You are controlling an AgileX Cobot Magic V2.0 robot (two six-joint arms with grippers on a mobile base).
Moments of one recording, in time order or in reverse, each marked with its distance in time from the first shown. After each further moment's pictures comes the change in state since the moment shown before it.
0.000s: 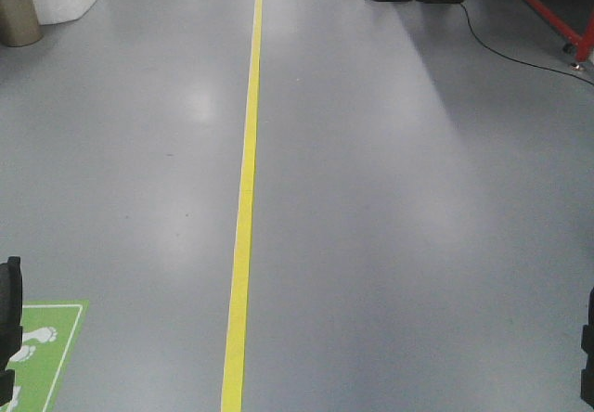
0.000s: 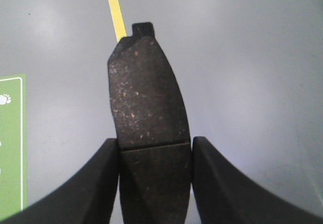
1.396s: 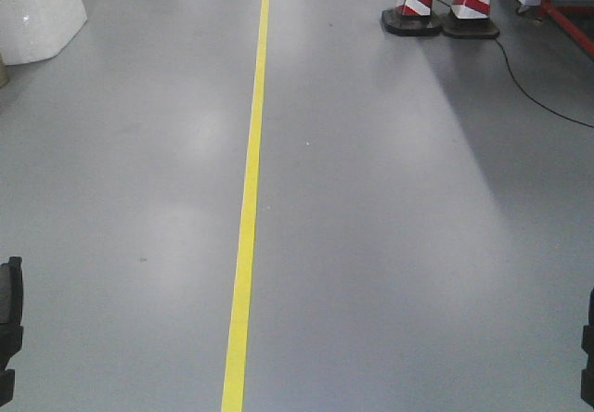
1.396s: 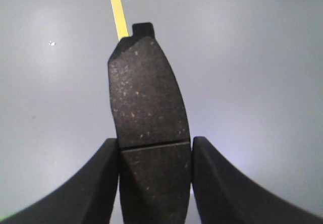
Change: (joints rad) left arm 0.000 0.000 0.000 0.000 0.000 0.000; right arm 0.000 0.000 0.000 0.000 0.001 0.000
